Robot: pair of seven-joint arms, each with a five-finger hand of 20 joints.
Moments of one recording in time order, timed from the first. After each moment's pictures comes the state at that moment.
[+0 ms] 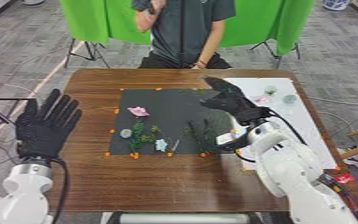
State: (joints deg) left arm 123.4 -53.4 -97.0 -123.7 2.1 14.8 20.0; right arm -94.0 -62.3 73.5 -118.1 -106.1 -2.1 16.7
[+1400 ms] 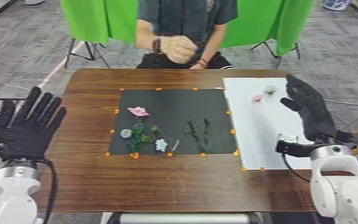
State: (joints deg) left arm 126.0 -54.0 -100.8 -124.2 1.4 13.4 22.5; right arm -112.2 -60.2 94.9 -118.6 -78.8 13.3 3.8
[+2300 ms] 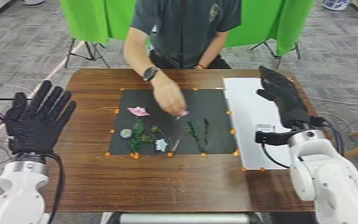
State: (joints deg) left arm 122.7 -51.2 -96.9 -123.6 1.7 11.6 23.8; right arm -102.4 -60.2 86.3 -117.1 -81.8 11.2 7.3
